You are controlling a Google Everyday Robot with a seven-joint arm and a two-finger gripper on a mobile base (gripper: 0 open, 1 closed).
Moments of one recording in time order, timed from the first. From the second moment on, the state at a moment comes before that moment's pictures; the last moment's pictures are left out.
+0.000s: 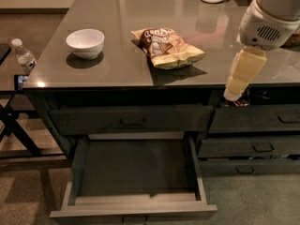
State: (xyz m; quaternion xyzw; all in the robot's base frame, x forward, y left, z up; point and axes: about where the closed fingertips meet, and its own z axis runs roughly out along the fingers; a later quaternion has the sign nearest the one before) arm 0.507 -0.206 0.955 -0.55 0.83 -0.02 0.13
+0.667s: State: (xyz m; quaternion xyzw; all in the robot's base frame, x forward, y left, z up) arm 0.580 -0.194 0.939 -0.45 0.88 0.03 0.13
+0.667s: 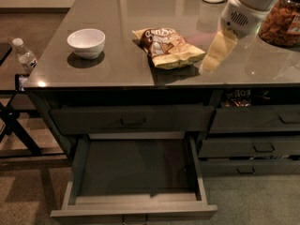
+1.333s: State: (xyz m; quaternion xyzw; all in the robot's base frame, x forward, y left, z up) arm 0.619 -0.191 0.941 -0.43 0.89 0.05 0.15
